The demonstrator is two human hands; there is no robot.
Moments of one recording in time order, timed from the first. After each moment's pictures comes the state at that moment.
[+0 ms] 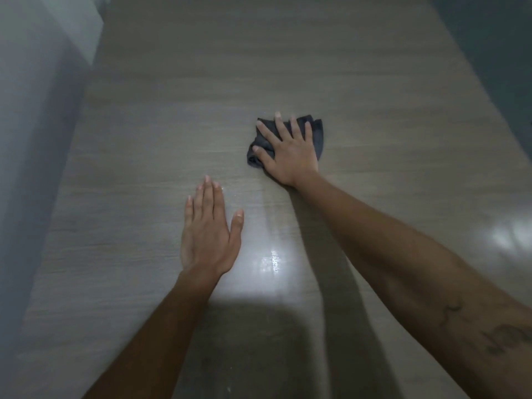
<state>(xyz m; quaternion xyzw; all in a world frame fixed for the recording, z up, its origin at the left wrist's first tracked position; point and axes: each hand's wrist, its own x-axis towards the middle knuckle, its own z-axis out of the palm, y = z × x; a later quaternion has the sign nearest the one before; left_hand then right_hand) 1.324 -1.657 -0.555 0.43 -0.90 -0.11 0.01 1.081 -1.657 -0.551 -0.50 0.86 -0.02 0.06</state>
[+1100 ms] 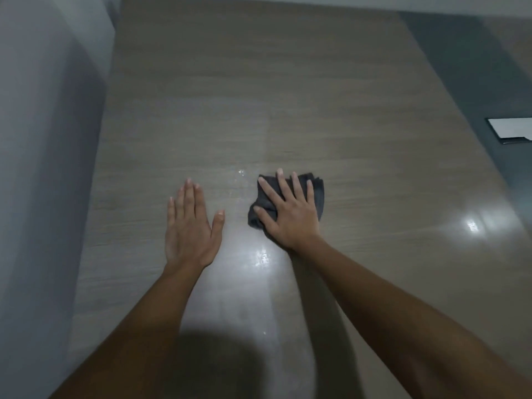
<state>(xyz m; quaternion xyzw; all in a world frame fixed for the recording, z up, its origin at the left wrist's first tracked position) 1.414 -1.677 -0.552 0.42 -0.90 -0.11 0.01 1.237 -1.544 -0.543 -0.47 0.88 -0.04 0.06</state>
